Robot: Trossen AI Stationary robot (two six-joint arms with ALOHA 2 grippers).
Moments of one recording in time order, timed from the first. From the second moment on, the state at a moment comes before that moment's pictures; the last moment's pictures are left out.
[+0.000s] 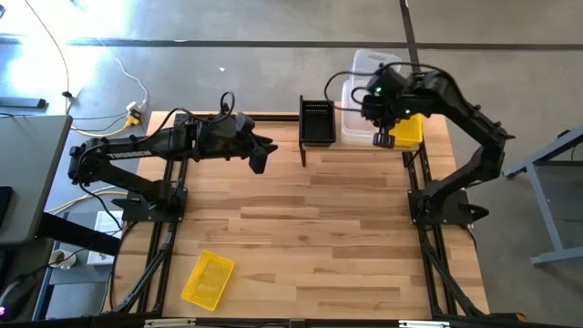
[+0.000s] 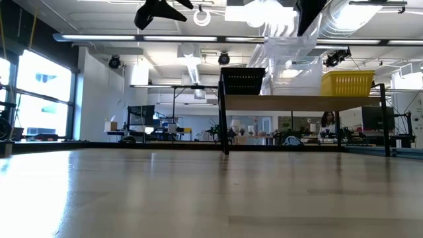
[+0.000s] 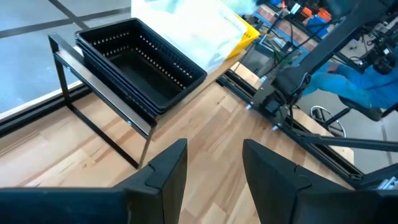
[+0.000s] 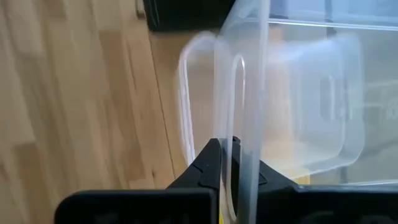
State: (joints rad) left arm 0.26 1.22 1.21 -0.45 -0.20 -0.55; right arm -0.48 1.48 1.90 -1.57 0.17 -0.41
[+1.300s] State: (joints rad) left arm 0.39 1.22 1.21 -0.45 -0.20 -0.53; right arm -0.46 1.44 1.72 -1.51 0.14 -0.45
